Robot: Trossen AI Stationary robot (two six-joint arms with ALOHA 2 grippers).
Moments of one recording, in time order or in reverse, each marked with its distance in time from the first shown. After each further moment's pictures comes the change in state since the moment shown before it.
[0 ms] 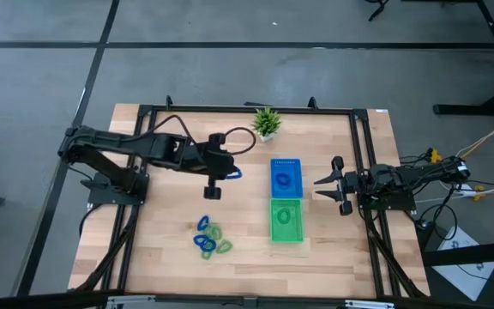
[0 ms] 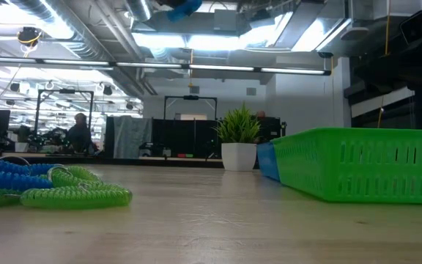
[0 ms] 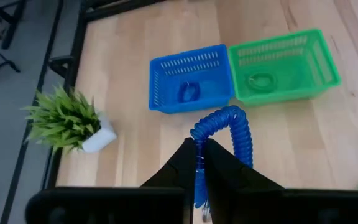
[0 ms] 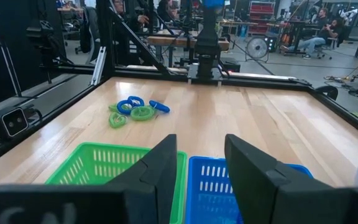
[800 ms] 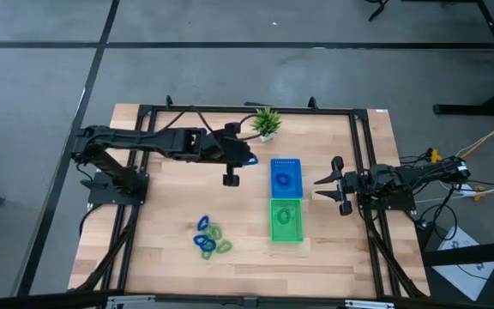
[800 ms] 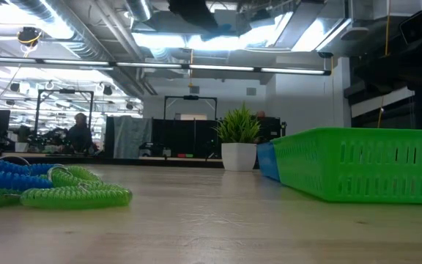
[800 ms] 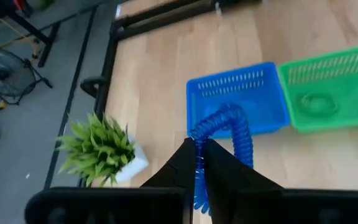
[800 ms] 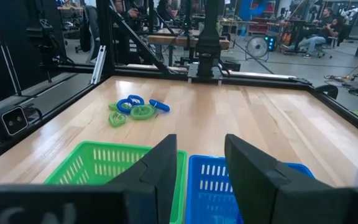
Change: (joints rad) left arm 0.121 0.112 0.000 0.195 0.003 0.152; right arm 0.000 0.005 0.000 0.000 0.000 0.000
